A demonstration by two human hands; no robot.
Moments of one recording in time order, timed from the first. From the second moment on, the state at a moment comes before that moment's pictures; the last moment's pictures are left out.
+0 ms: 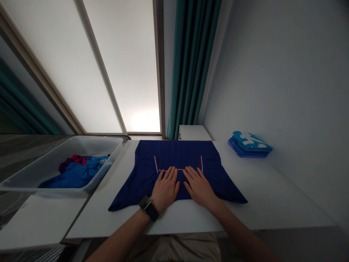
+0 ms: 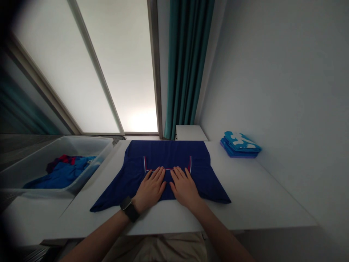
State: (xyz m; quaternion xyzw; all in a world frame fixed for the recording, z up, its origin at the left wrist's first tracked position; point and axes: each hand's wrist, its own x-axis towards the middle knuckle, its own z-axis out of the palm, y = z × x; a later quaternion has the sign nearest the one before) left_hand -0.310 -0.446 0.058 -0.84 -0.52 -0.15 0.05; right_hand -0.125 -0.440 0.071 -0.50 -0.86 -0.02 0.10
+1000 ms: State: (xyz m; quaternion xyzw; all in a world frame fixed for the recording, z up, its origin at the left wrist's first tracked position) left_hand -0.181 -0.404 0.088 -0.96 -0.23 -0.12 -0.12; right_hand 0.035 -0.469 0.072 -0.58 -0.80 0.11 0.12
